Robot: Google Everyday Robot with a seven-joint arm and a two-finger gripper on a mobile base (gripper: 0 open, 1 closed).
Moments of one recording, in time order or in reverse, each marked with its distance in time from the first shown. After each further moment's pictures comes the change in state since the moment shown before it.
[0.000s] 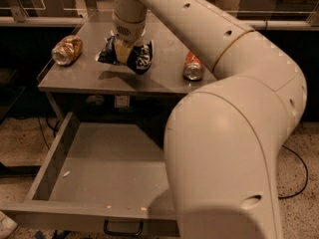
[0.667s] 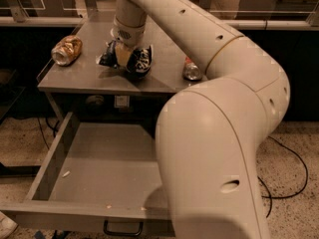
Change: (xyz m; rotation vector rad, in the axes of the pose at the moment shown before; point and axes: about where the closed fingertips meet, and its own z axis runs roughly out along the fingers) arm 0.002 -0.008 0.023 -0.036 0.000 0.017
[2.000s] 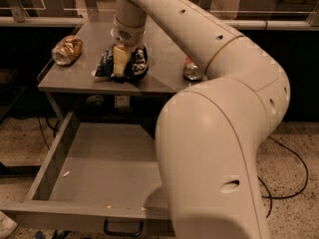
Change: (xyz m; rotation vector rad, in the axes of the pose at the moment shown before) arm 0.000 0.000 0.000 0.000 0.000 0.000
